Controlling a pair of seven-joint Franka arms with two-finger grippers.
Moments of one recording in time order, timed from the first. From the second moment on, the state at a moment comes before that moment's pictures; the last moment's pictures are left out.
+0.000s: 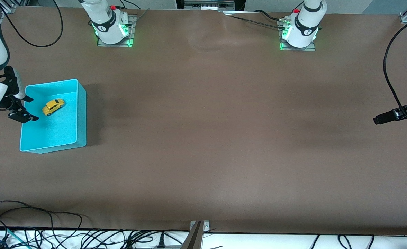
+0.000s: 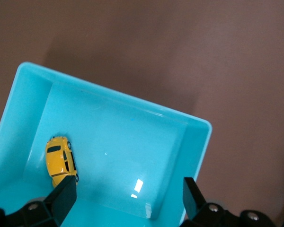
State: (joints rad) left arm 0.06 0.36 0.03 -1.21 0.01 1.45 -0.21; right arm -0.84 0.13 0.61 -1.96 0.04 2.04 -2.28
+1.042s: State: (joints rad) left arm 0.06 0.36 0.03 -1.21 0.01 1.45 -0.21; right arm -0.39 -0.03 0.31 -1.92 0.10 1.91 -1.31
